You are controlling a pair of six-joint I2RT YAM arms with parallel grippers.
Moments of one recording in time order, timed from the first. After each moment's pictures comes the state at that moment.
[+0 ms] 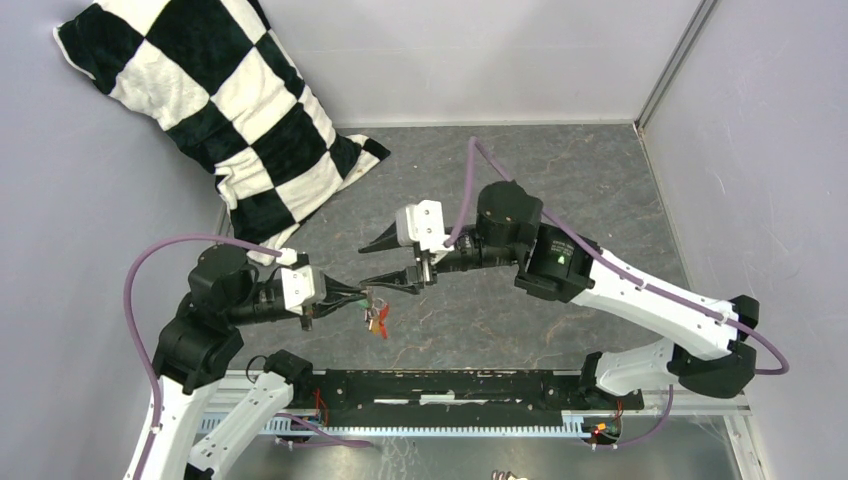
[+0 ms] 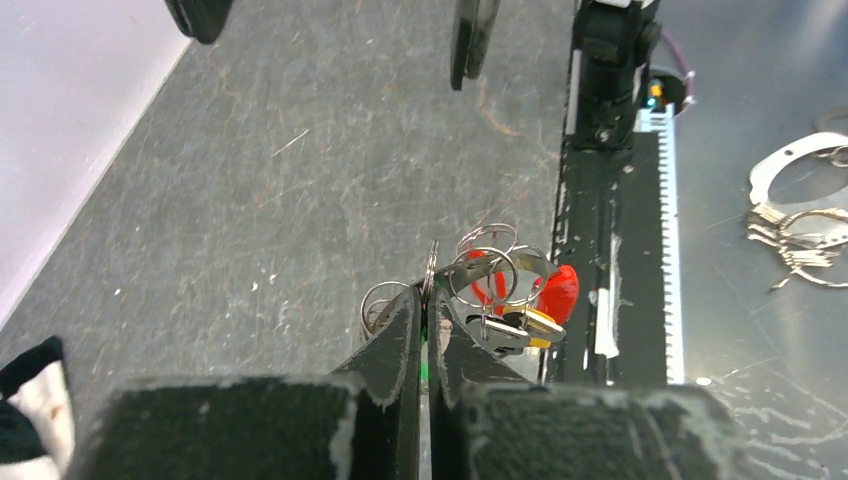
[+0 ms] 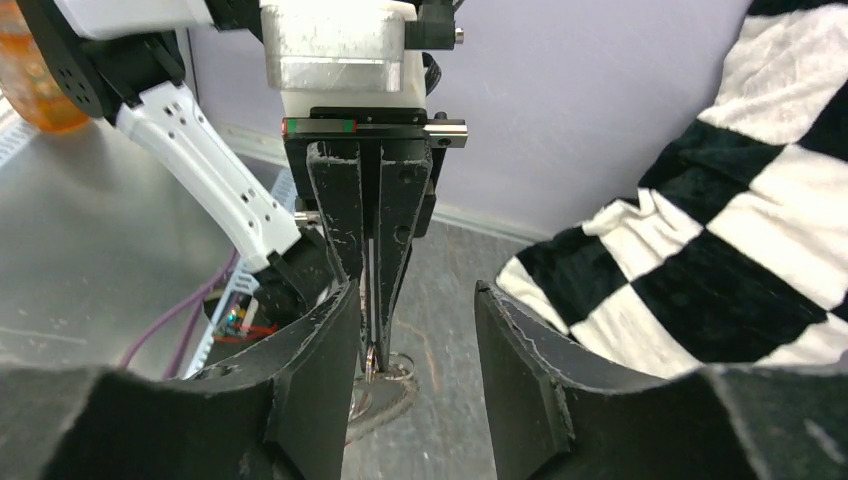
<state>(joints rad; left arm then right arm) -0.41 0.54 1.06 -0.82 0.89 0.43 1.17 1.30 1.44 -0.12 -0.50 -0.27</state>
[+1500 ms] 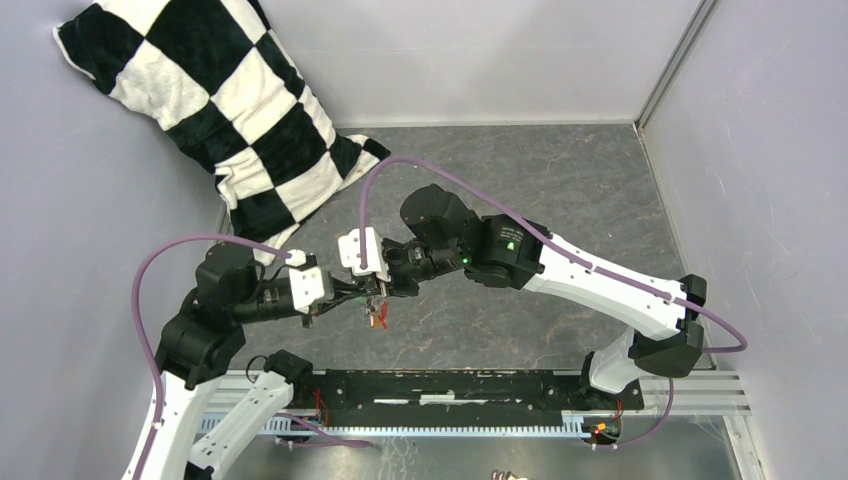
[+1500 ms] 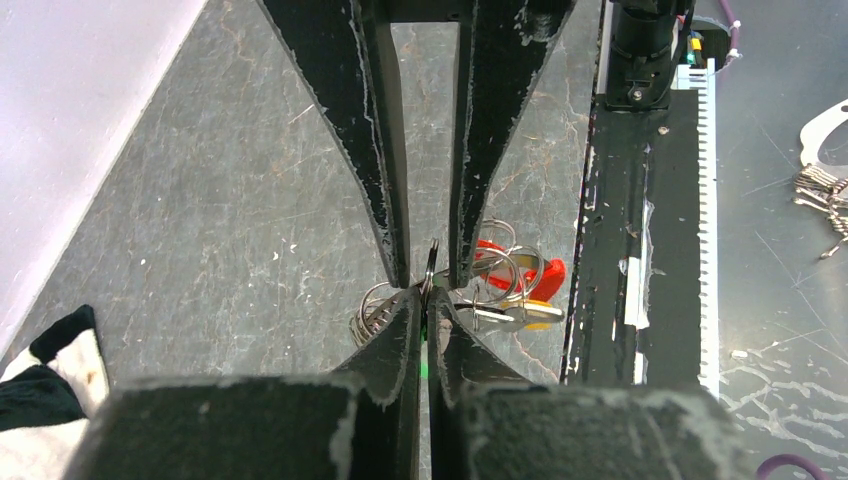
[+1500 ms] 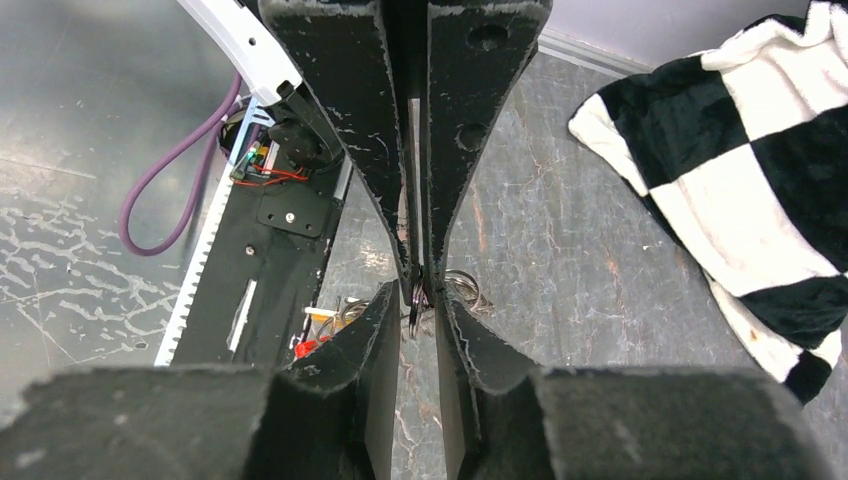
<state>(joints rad) -0.41 0.56 1.06 -0.89 0.82 0.55 1.22 1.55 1.75 -0.68 -0.41 -0.45</state>
